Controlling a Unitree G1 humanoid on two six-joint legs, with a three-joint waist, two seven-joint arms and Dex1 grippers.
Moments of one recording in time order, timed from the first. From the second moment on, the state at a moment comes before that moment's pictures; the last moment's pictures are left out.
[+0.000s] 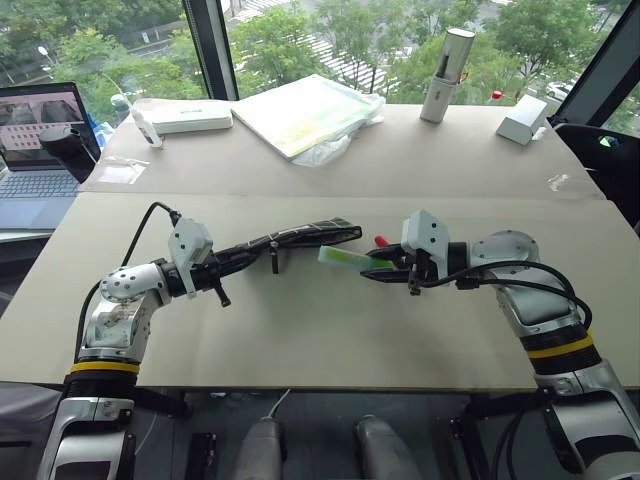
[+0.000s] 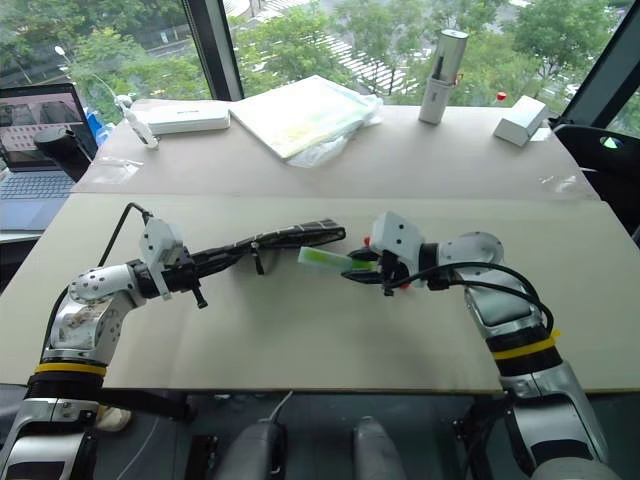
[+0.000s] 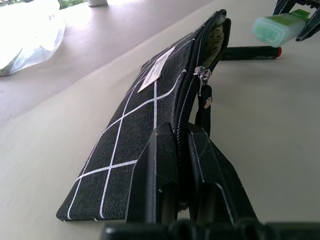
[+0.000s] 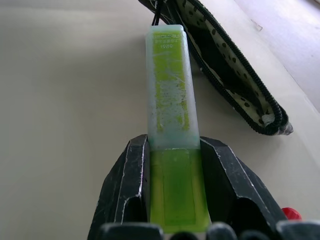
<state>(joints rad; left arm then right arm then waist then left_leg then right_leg) -0.42 0.61 0.06 0.21 -0.35 0.11 -1.05 -0.62 -0.63 0.21 0.06 0.16 0.23 1.13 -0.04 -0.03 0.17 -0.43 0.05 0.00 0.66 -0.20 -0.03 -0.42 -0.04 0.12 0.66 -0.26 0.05</state>
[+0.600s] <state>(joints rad) -0.42 0.61 0.06 0.22 -0.32 0.09 -1.07 -0.65 -0.62 0.21 0.18 0.13 0.17 1.13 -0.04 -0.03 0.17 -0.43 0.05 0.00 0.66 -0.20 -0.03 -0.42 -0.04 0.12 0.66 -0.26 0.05</state>
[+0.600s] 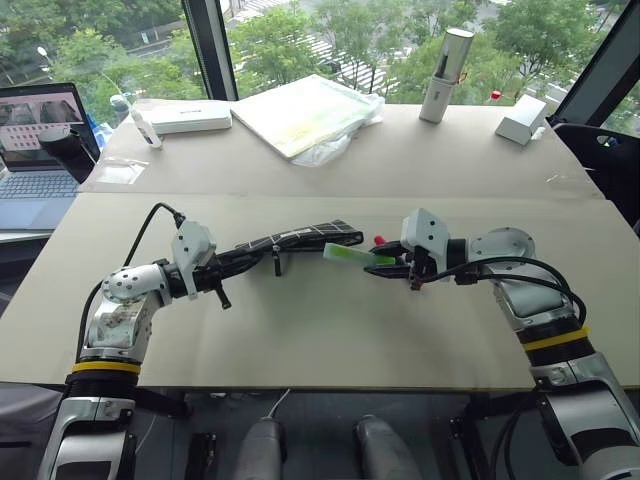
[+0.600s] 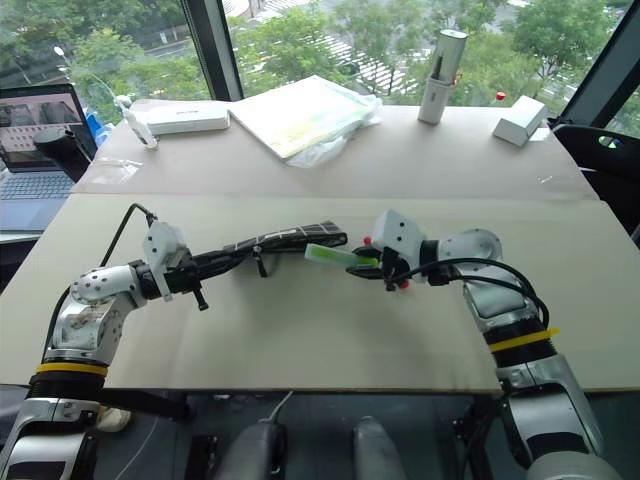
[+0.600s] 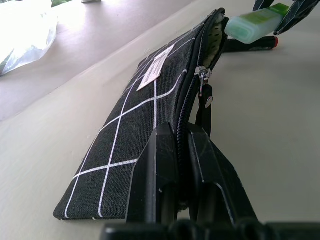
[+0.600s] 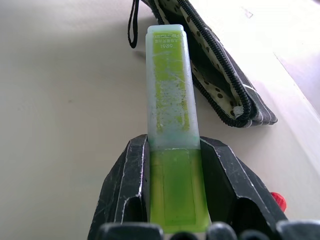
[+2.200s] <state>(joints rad) -0.42 0.59 0.04 0.24 -0.32 0.07 -1.07 -0.85 -0.37 0.33 0.32 -0.18 0.09 0.82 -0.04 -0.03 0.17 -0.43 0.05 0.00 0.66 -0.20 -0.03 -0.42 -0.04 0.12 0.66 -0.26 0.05</state>
